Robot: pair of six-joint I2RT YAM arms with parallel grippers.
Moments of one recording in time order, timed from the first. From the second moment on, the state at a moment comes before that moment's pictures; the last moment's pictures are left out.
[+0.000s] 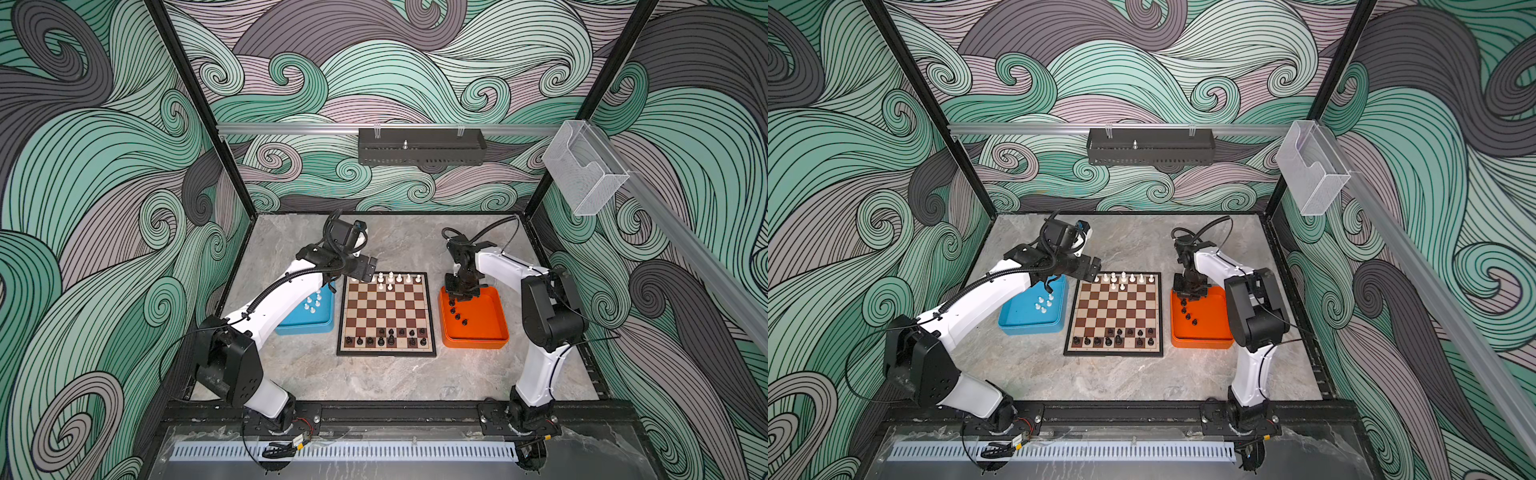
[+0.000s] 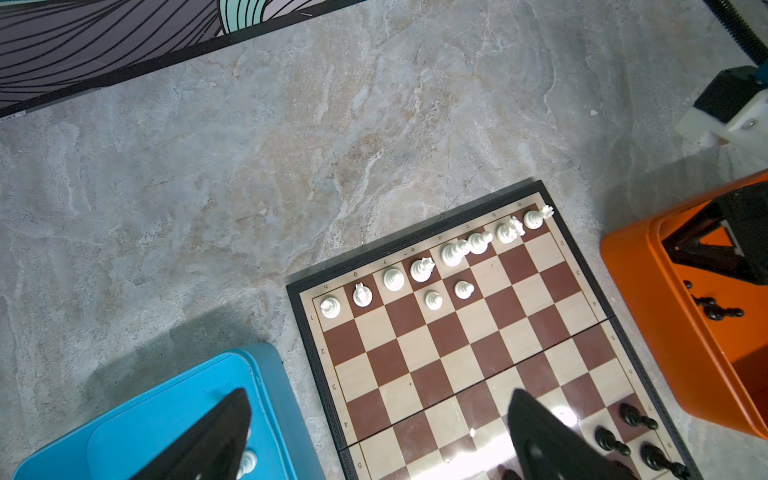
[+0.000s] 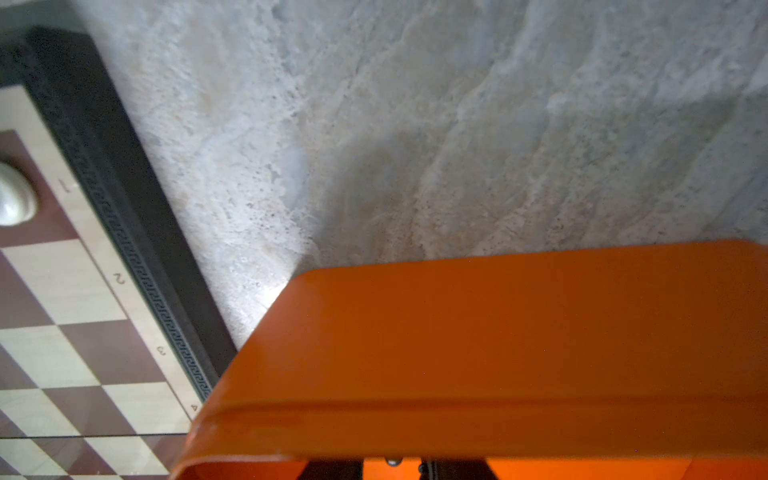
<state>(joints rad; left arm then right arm) -0.49 1.52 1.30 -0.67 -0.07 -0.09 0.32 1.90 1.32 -0.93 -0.05 0.41</state>
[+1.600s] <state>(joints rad) -0.49 1.52 1.30 -0.68 -0.10 -0.09 0.33 1.89 1.35 -0.98 -0.02 0.40</state>
